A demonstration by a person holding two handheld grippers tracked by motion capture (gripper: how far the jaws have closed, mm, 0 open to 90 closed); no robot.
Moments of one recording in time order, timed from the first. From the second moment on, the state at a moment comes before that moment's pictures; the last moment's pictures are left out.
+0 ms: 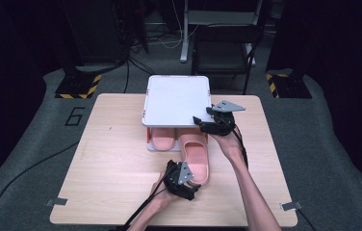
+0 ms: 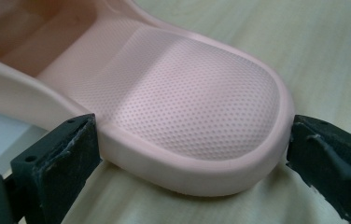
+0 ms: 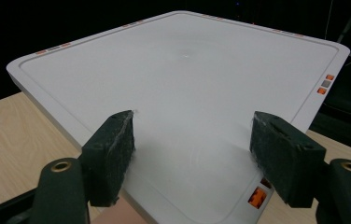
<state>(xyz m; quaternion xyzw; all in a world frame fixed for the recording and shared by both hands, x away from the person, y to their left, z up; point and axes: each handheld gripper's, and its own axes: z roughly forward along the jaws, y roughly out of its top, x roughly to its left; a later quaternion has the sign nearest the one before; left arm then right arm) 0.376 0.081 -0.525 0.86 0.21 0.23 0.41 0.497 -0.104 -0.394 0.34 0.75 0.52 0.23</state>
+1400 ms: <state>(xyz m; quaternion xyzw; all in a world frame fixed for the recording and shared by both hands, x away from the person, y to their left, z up) 0.432 0.125 -0.501 0.77 0.36 0.23 0.47 0.498 -0.105 -0.395 0.34 0.75 0.53 0.23</state>
